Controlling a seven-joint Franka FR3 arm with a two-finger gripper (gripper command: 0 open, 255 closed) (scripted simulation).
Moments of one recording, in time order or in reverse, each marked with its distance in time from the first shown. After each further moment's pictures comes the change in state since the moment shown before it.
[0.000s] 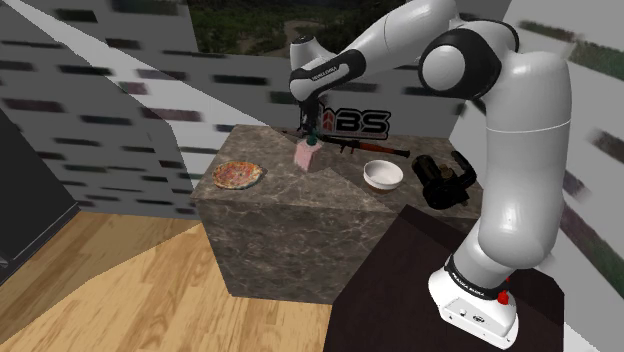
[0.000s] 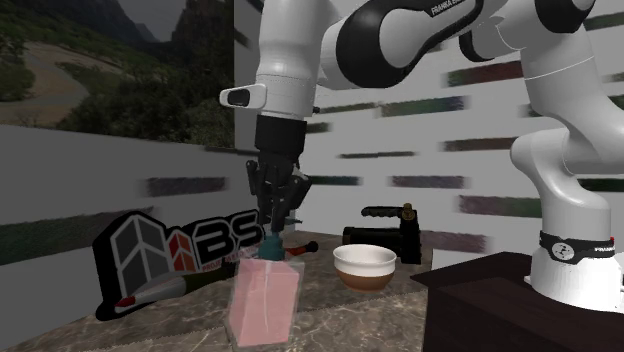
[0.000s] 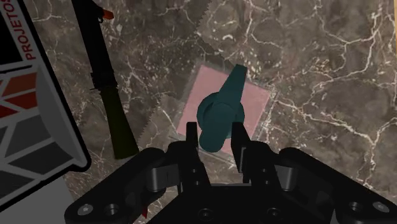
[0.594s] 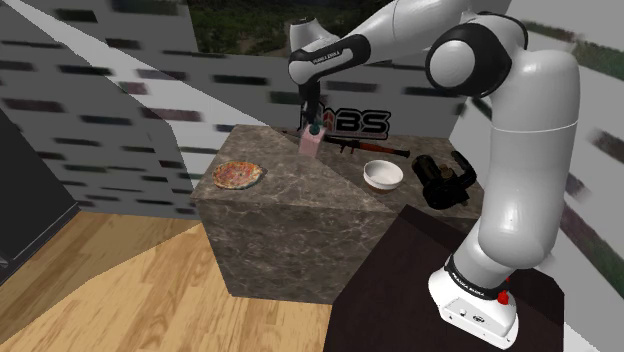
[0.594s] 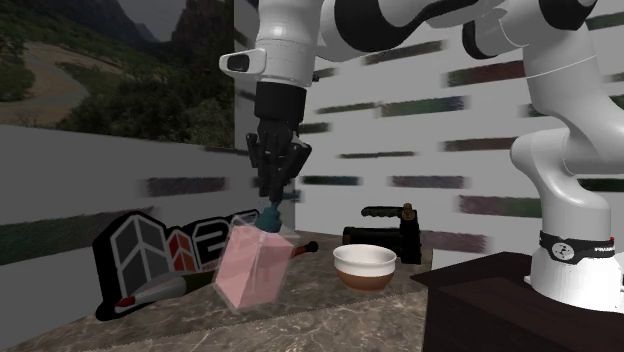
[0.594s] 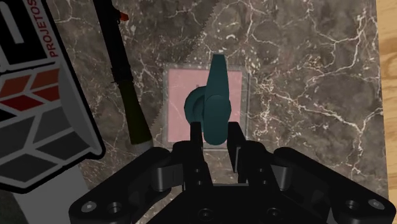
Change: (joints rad) arm 0.000 -0.040 0.001 0.062 0.008 -0.100 -0.023
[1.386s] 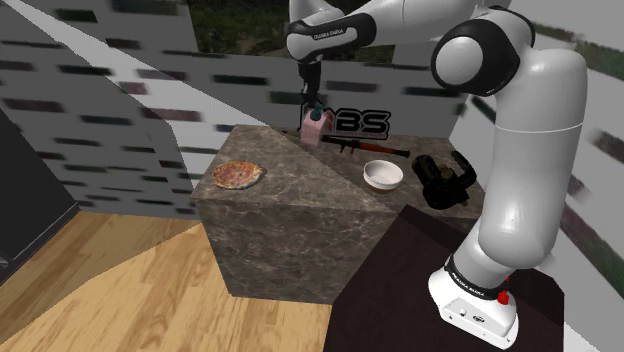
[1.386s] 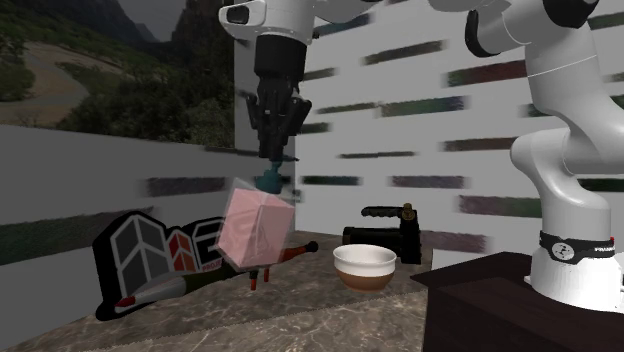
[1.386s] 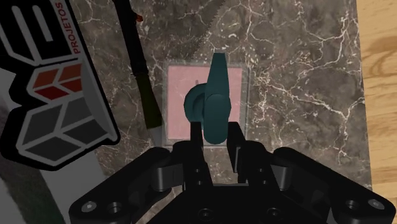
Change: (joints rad) arm 0.003 -0.030 0.002 0.118 0.009 -0.145 -0.027
